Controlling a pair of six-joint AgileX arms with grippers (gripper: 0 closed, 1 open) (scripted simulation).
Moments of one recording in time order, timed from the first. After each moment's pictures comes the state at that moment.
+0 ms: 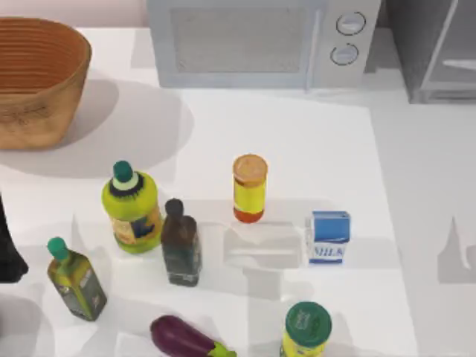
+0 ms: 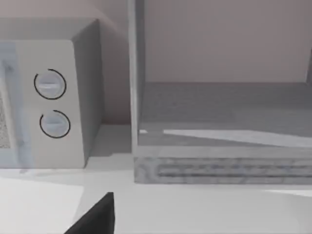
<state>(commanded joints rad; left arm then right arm) 0.00 0.00 0.00 0.00 0.00 0.00 0.00 0.00 0.00 0.00 0.00 0.00</state>
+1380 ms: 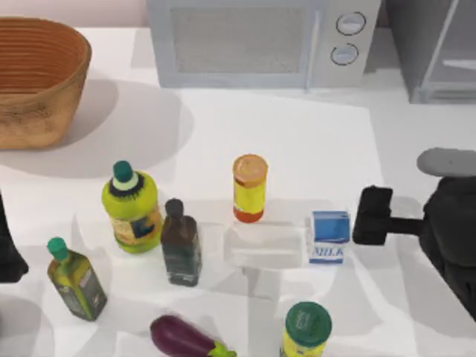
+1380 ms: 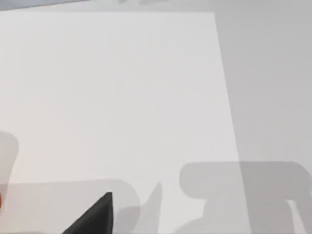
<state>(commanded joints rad) 0.00 0.00 0.00 0.00 0.00 0.00 0.71 1.22 0.44 0.14 0.55 0.53</state>
